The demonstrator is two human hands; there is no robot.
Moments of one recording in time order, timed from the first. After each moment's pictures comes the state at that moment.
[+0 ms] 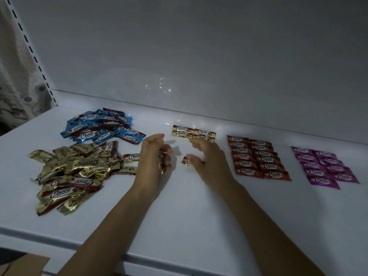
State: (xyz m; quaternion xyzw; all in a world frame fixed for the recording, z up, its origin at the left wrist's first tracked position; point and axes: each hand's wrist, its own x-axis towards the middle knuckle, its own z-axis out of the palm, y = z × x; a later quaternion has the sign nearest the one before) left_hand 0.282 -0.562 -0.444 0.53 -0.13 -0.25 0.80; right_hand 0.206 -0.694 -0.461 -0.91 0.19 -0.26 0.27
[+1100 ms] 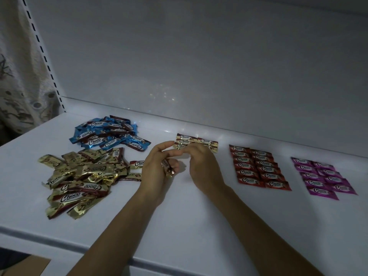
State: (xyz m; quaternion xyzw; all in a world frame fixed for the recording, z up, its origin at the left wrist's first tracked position) left_hand 0.284 -0.559 -0.438 0.44 -0.13 -0.27 0.85; right_hand 0.235 -0.682 -0.465 -0.92 0.14 -0.33 0.18
